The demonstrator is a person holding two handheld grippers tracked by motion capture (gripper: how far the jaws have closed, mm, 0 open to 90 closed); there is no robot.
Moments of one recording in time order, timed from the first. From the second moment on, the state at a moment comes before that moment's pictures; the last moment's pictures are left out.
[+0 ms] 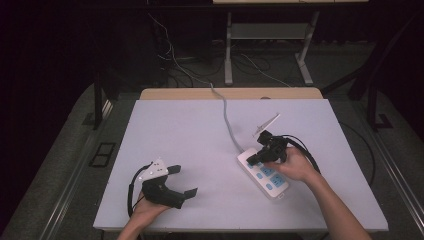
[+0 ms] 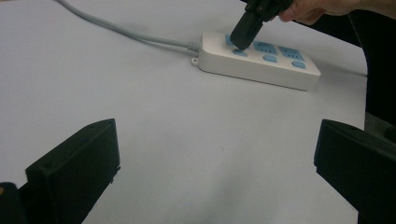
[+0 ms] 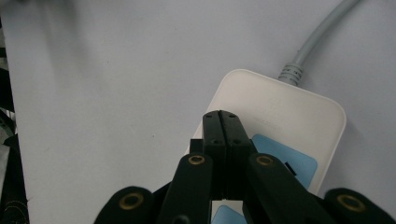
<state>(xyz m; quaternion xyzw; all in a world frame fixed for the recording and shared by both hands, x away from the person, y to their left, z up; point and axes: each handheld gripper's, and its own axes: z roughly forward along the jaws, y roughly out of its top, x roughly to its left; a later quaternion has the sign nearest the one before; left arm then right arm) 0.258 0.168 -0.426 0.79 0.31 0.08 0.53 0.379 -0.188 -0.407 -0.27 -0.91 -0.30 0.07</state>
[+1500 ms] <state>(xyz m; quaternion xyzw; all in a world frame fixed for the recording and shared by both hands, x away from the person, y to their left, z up) 0.259 0.170 -0.426 0.79 0.31 0.08 0.53 0.374 -0.190 -0.413 -0.27 -0.91 -0.31 0.07</state>
